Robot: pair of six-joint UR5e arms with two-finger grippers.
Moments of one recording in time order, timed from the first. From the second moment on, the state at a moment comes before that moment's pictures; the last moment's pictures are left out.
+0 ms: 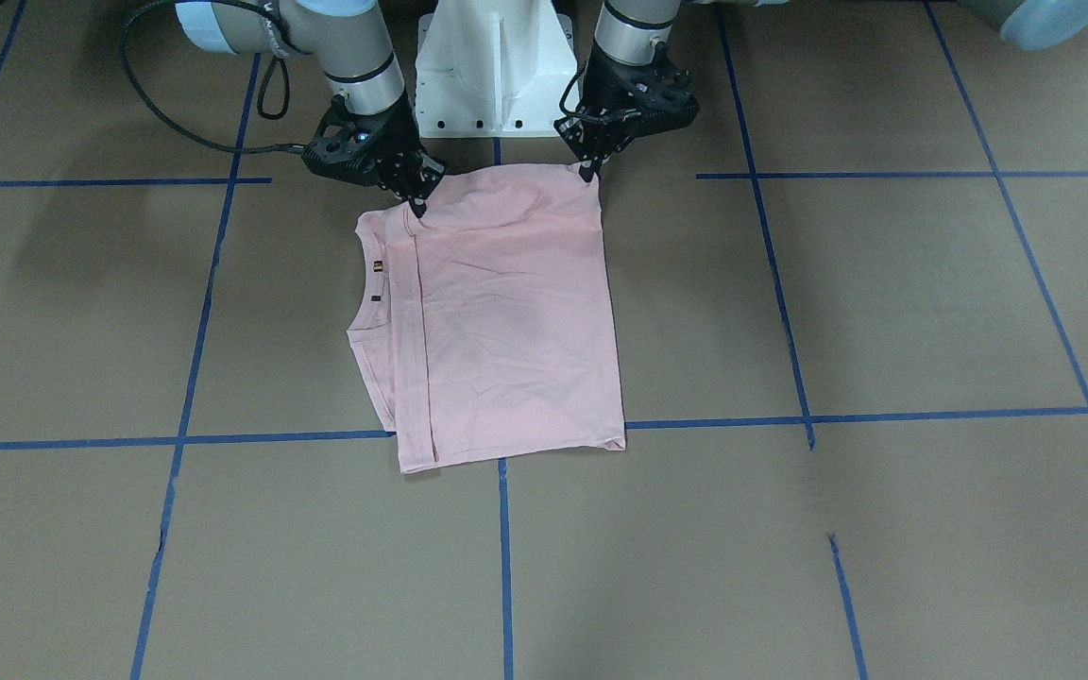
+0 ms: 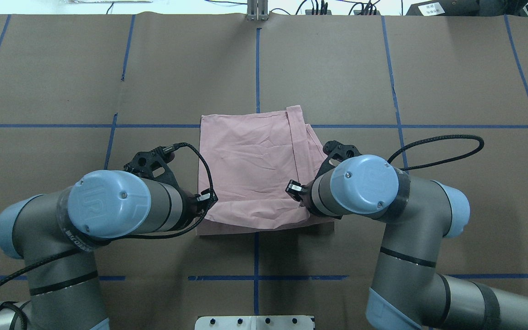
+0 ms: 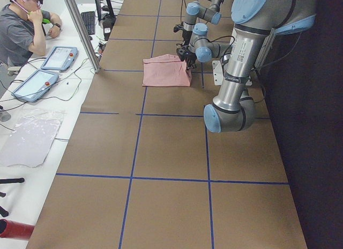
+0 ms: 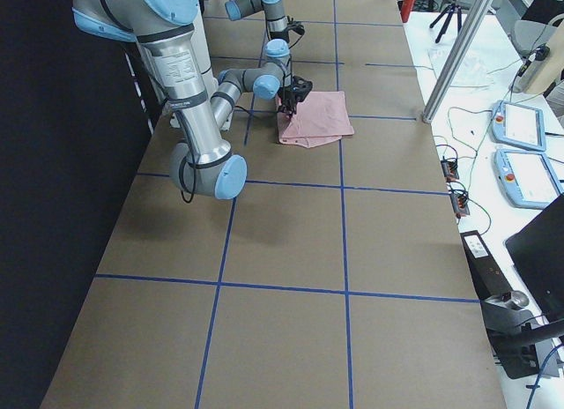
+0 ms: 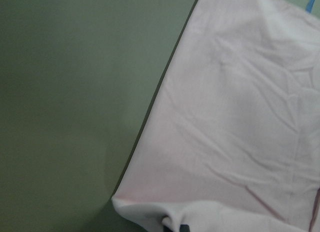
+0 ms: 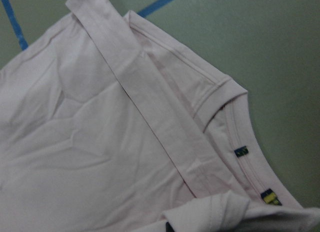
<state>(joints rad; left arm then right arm) -0.43 -2.08 -1.99 -1.62 -1.67 -1.81 0.48 -1.03 1.83 -1.48 1.73 1.76</state>
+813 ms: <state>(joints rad) -0.69 -2.29 -1.44 -2.02 -1.67 -1.72 0.72 -0.72 1.16 -1.13 1.75 1.63</state>
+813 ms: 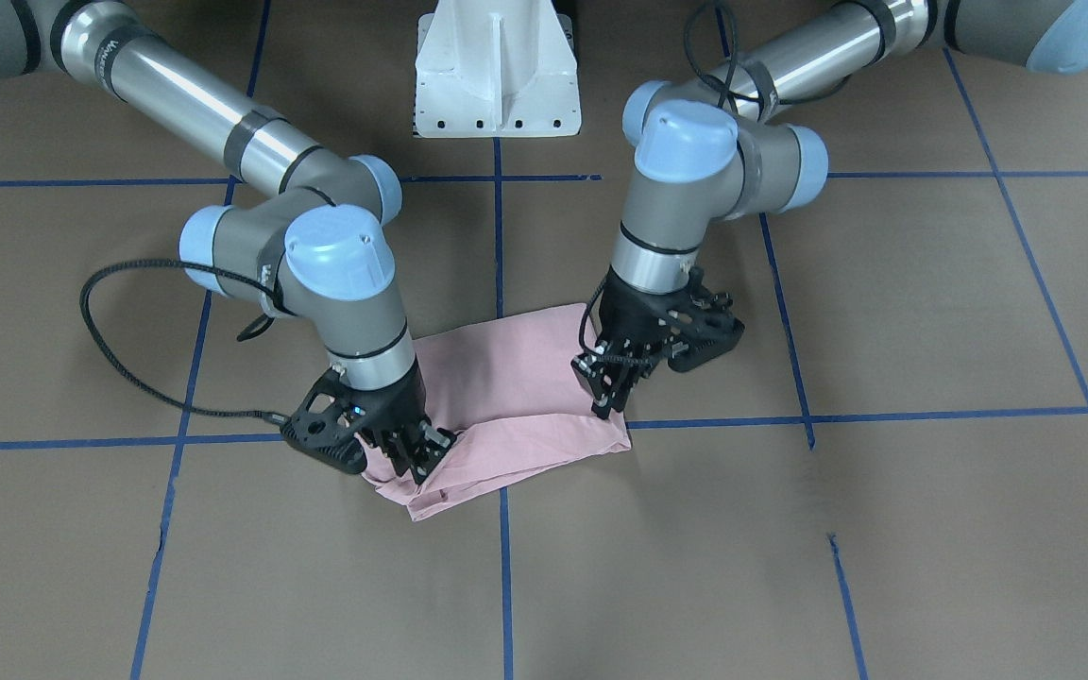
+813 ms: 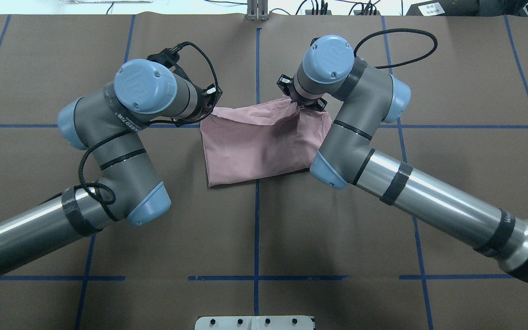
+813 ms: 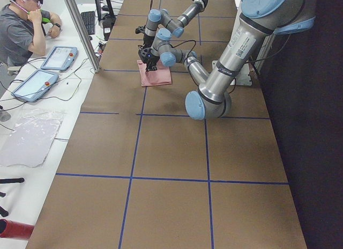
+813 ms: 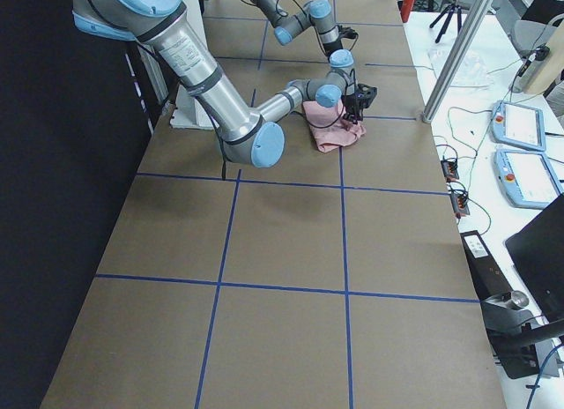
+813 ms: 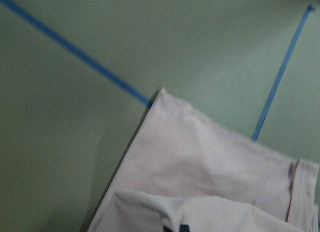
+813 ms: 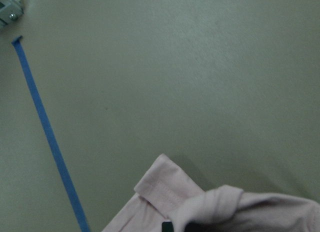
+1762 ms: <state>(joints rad) -0.86 -2.13 -1.57 -2.06 -1.84 -1.42 0.91 -0.79 1.15 -1.13 1.89 1.29</state>
